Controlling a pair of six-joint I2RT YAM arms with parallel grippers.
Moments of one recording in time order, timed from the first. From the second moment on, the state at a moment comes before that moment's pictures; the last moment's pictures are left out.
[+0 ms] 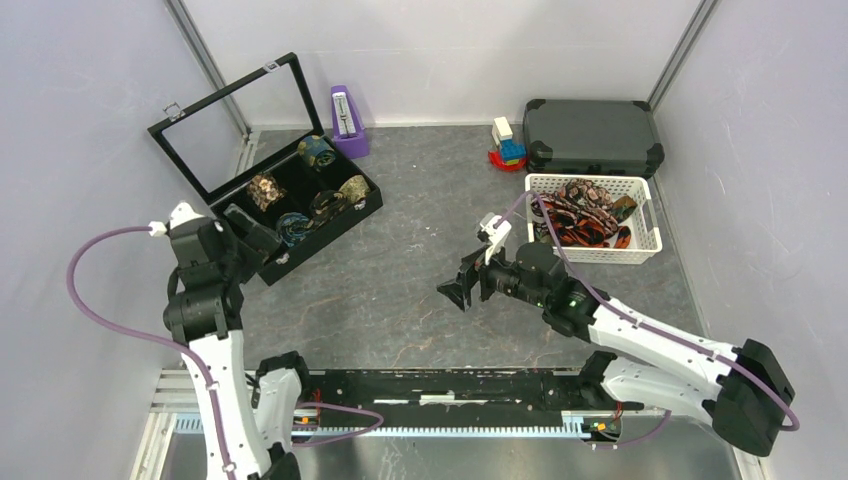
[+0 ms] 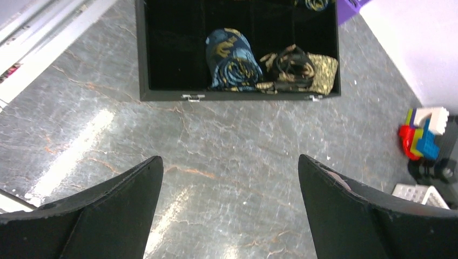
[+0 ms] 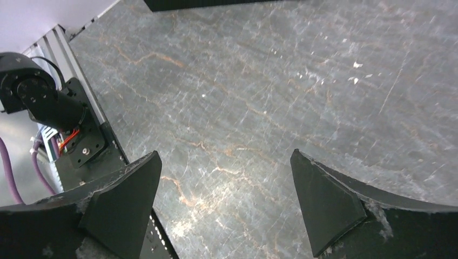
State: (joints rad) left arm 0.31 0.74 1.10 -0.97 -0.02 -0.56; right arm 0.87 1.00 0.56 0.14 -0.15 0.25
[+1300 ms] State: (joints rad) left arm 0.09 0.32 0.74 -0.80 0.02 -0.52; right arm 0.86 0.35 0.45 -0.30 0.59 0.17
